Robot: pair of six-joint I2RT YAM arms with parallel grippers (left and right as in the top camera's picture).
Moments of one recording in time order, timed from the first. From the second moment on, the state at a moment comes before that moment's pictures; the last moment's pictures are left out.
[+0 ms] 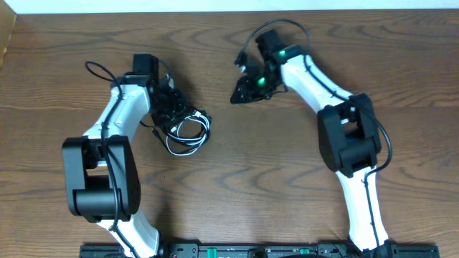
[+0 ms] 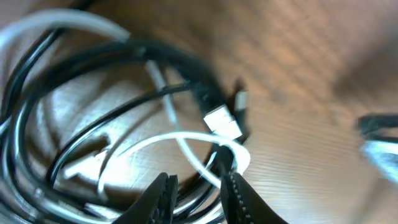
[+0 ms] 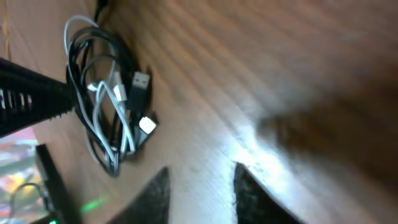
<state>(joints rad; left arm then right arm) 0.00 1.88 1.27 -0.78 0.38 -0.46 0.41 2.41 1.95 -0.85 -0.72 0.04</state>
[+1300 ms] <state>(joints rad) -0.18 1.88 1.18 -0.67 0.15 -0.81 0.45 2.41 1.95 -0.85 -0.58 0.03</state>
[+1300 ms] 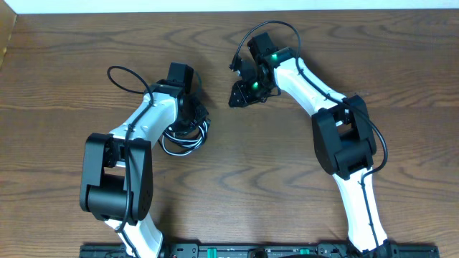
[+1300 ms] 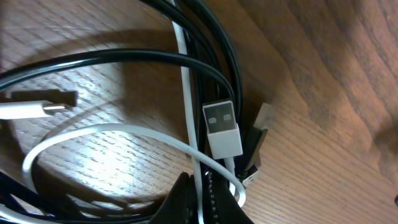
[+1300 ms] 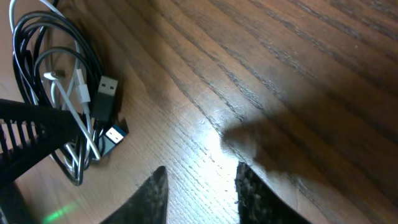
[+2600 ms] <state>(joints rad) -0.05 1.44 1.19 -0.05 0.89 -0.57 0.29 2.41 1.95 -0.93 -1.24 -0.21</state>
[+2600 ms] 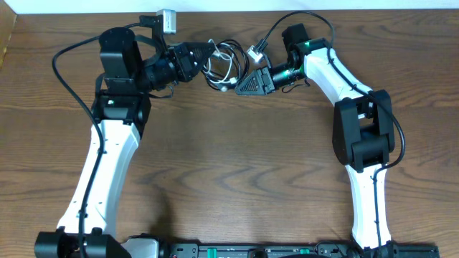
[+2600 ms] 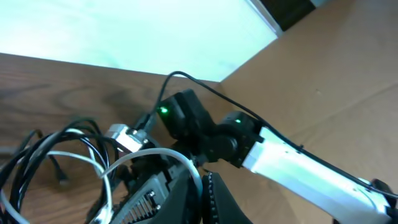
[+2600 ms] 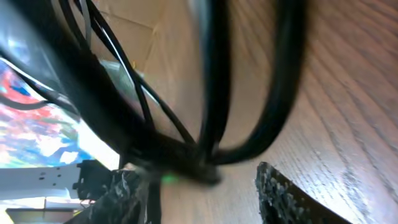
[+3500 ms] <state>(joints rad) -0.05 1.58 1.19 -0.67 0.53 -0.35 0.32 2.41 1.95 -0.96 -1.09 -0.12</state>
